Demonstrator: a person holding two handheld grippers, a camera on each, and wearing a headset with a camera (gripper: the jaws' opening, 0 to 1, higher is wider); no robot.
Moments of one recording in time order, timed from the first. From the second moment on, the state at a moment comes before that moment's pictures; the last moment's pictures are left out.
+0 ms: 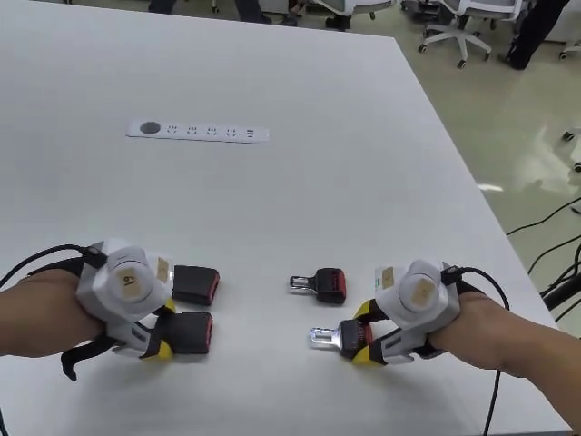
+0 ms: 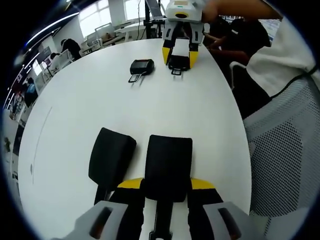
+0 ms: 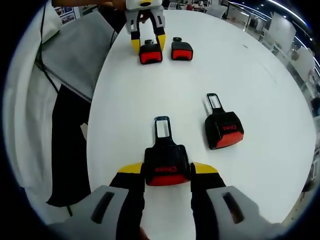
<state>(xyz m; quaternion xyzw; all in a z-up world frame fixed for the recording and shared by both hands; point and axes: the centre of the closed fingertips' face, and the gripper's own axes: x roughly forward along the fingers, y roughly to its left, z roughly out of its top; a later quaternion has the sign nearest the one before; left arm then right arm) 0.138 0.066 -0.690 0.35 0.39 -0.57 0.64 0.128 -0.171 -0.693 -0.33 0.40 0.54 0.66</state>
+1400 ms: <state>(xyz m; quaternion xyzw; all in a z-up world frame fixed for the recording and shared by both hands) 0.137 0.065 -0.691 0.35 0.39 -0.57 0.63 0.126 -0.066 -0.692 -0.32 0.36 0.57 0.66</state>
